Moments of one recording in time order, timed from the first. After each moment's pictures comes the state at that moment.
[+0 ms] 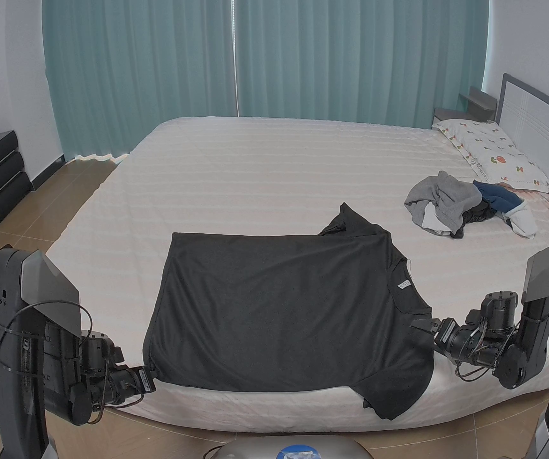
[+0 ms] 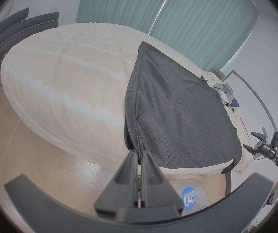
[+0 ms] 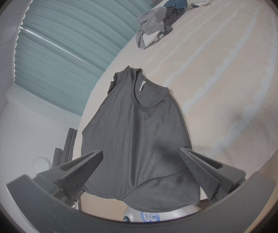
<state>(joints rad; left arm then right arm) -0.06 2.50 -0.17 -1.55 -0.20 -0.39 0.07 2.30 -0.29 -1.44 0.29 0.79</state>
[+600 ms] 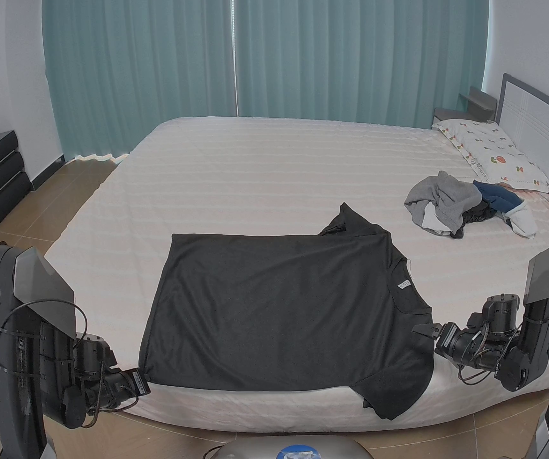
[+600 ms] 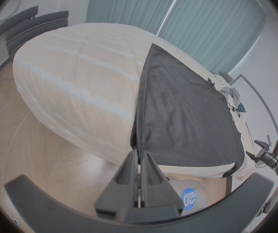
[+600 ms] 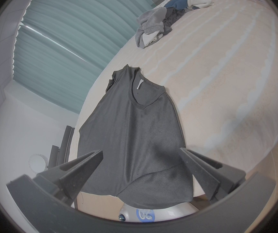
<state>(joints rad) -0.06 2.46 -0.10 -1.55 -0.13 -0.44 0.07 2.30 -0.25 -1.43 0.27 0.75</state>
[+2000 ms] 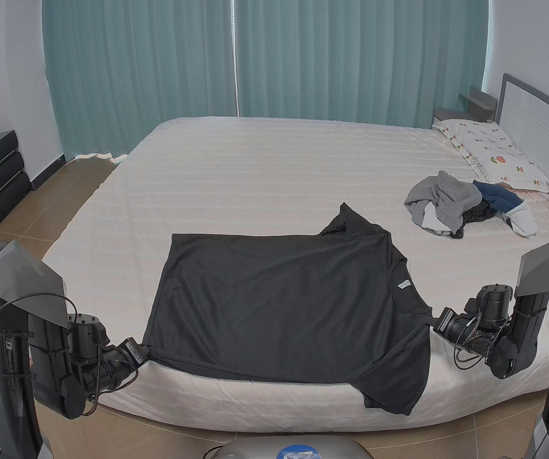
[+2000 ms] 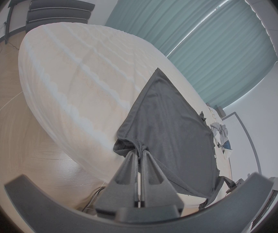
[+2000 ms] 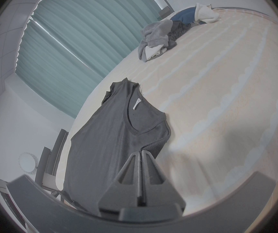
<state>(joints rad) -0.07 2.37 -0.18 -1.55 -0.13 -0.74 0.03 2.39 -0.43 -1.43 0.21 0.67</state>
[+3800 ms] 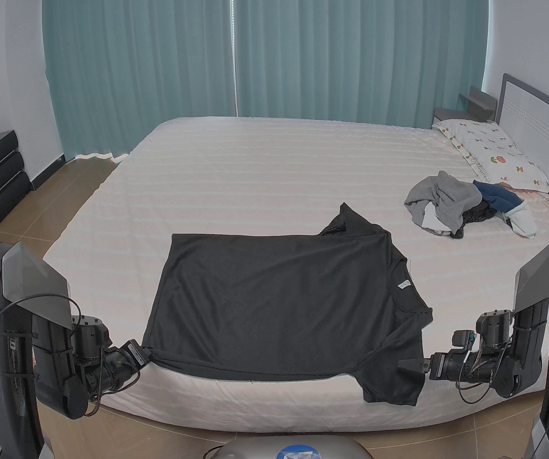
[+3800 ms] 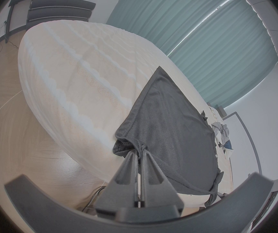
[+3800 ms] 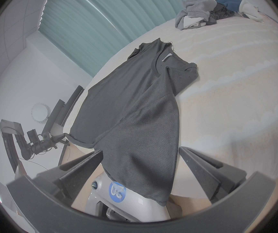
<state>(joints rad) -0.07 2.39 -0.19 -1.55 -0.13 -0.74 0.04 2.43 -0.24 -1.46 0.50 0.30</state>
